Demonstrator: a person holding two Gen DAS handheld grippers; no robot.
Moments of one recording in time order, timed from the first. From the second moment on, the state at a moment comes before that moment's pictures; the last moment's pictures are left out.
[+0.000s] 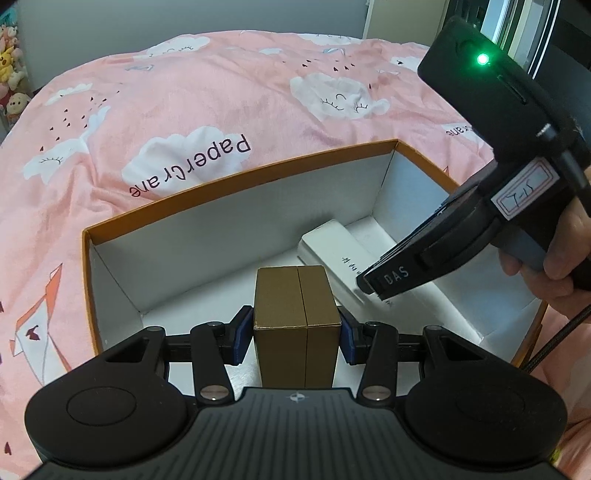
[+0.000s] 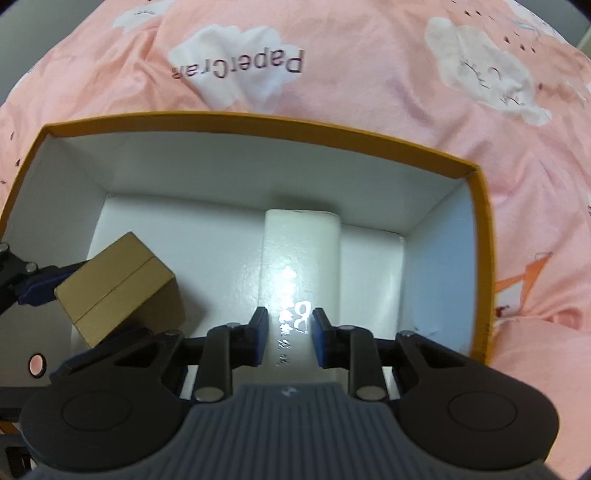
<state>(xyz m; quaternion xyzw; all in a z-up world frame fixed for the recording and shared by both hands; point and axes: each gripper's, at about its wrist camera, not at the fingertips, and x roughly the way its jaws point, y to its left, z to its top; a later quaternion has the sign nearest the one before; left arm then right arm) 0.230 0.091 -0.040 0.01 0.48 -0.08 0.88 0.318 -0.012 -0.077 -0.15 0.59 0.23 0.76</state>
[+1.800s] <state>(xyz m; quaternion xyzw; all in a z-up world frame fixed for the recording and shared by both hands) 0.259 0.058 -0.067 0.00 0.57 -0.22 0.79 0.308 -0.056 -0.075 0.02 0.62 0.33 0.72</state>
